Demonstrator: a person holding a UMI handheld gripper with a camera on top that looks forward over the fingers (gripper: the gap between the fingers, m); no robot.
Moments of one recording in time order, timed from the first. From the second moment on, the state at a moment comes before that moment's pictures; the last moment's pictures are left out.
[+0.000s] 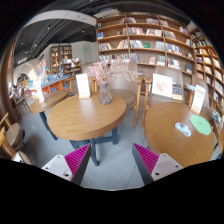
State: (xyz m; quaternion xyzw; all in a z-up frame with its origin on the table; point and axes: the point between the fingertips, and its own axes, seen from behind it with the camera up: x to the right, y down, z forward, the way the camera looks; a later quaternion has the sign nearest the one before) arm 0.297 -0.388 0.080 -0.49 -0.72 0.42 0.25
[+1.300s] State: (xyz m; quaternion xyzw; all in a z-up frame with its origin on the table) arm 0.111 -0.071 0.004 -0.64 -0.61 0.28 0.36
